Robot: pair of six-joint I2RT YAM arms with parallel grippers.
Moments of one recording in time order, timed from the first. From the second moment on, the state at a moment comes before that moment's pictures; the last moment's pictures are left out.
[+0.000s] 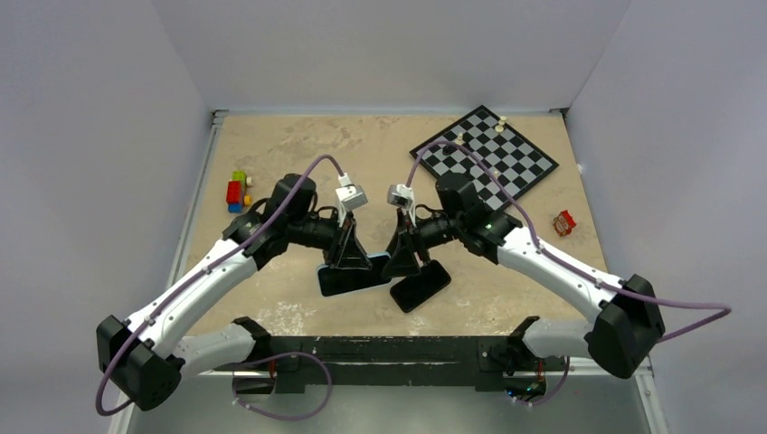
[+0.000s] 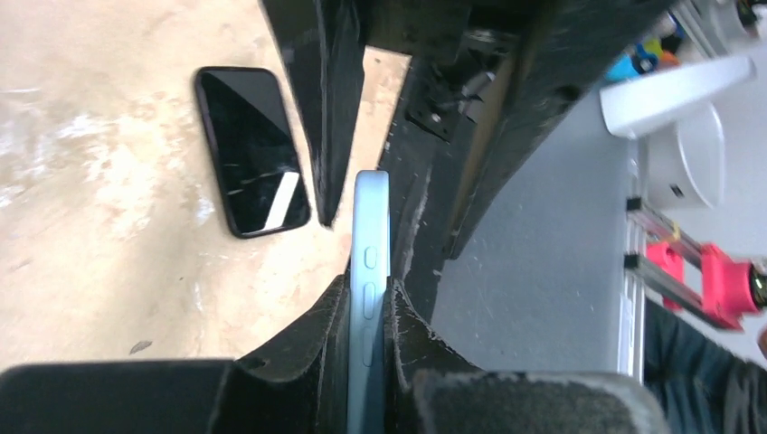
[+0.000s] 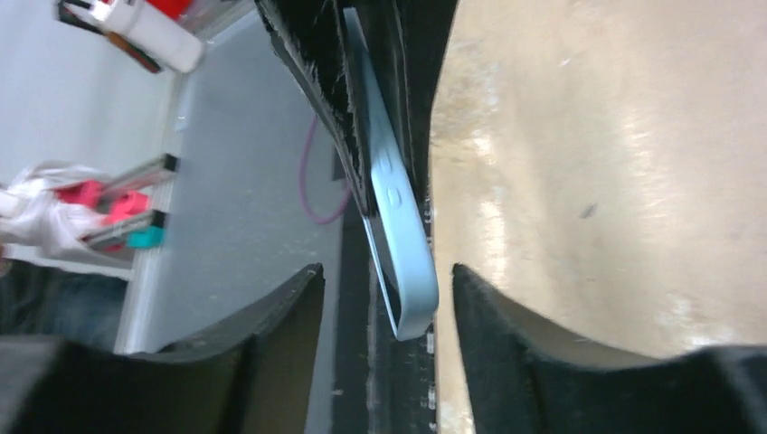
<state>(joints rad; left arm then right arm) -0.61 1.10 0.97 -0.56 0.86 -0.10 0.72 1.29 0.95 -0.26 -1.00 0.10</state>
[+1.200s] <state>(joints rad) -0.45 0.93 0.64 0.32 0.45 -1.03 0.73 1.42 0.63 0.98 -0.58 1.20</state>
